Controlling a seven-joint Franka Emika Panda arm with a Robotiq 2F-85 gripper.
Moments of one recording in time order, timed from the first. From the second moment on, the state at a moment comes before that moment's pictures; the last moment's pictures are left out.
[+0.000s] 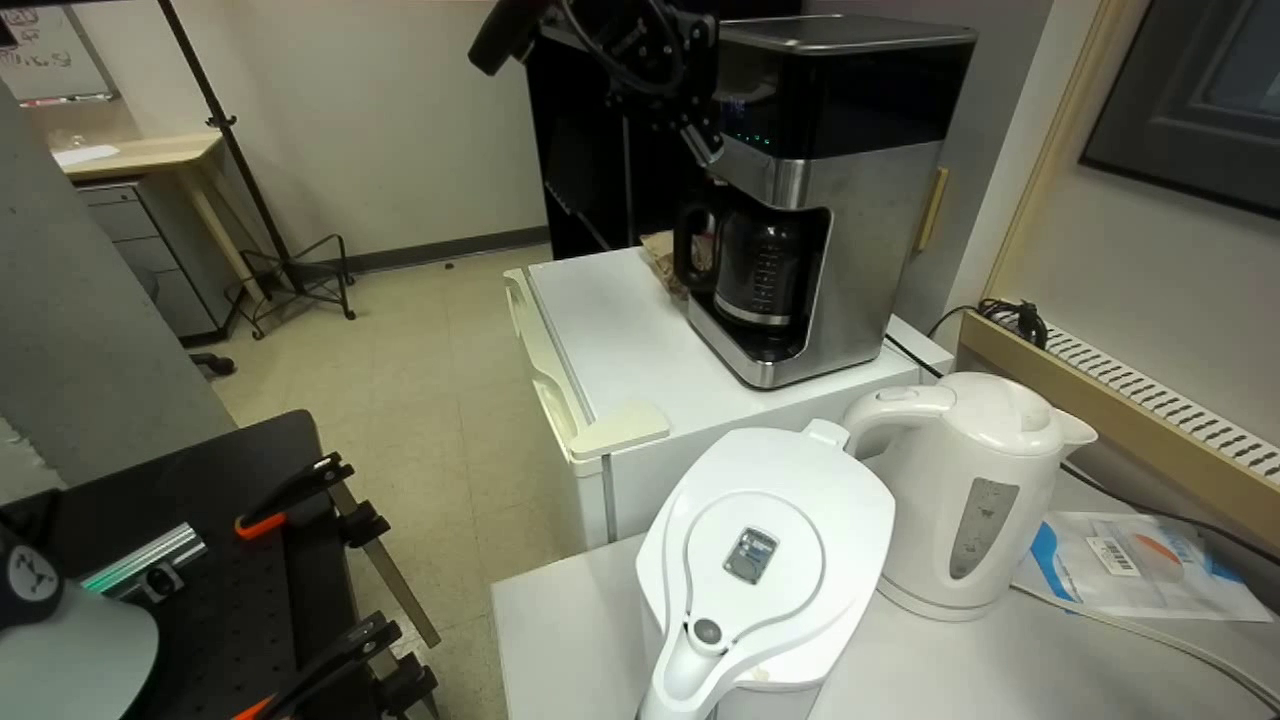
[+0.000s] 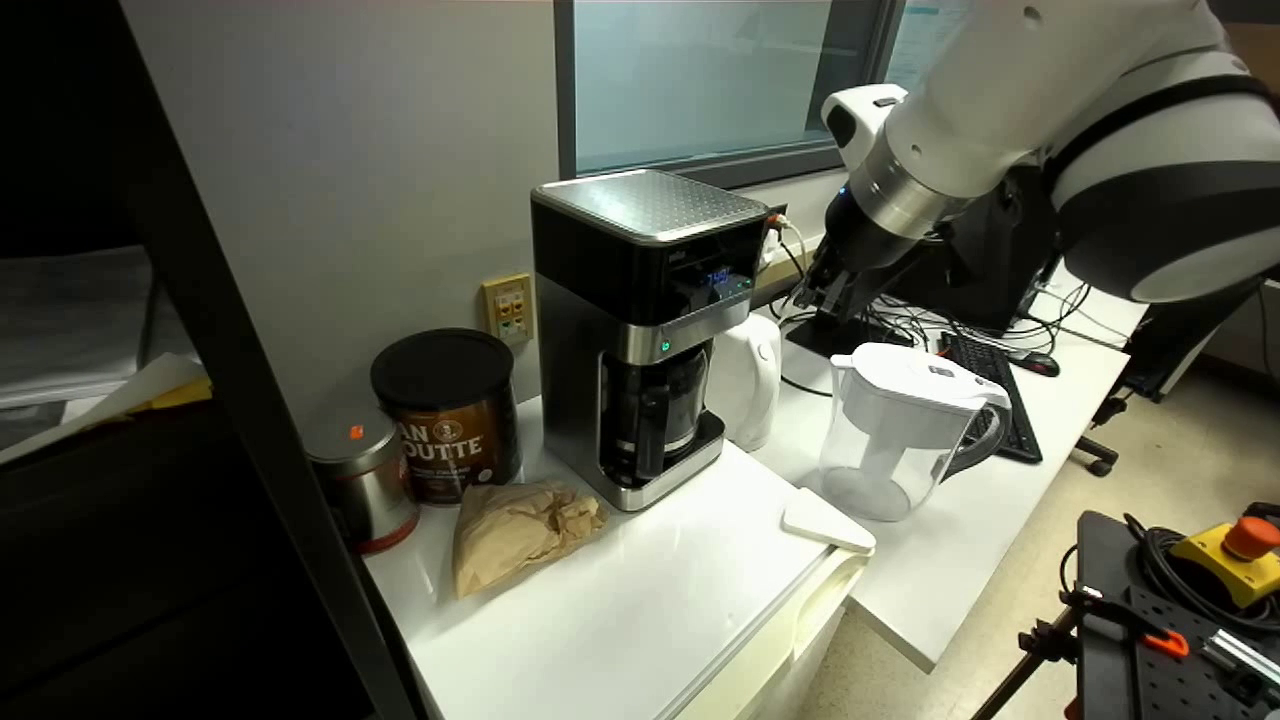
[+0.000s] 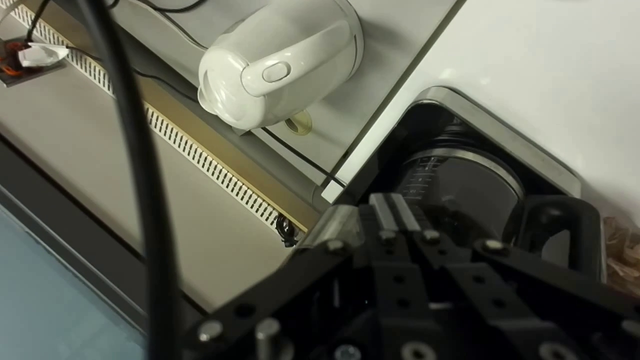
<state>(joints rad) -0.05 -0.08 0.17 -2.29 -0.81 2.51 0.38</state>
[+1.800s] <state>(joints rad) 0.06 0.07 0.08 -2.18 -0.89 2.51 0.42</state>
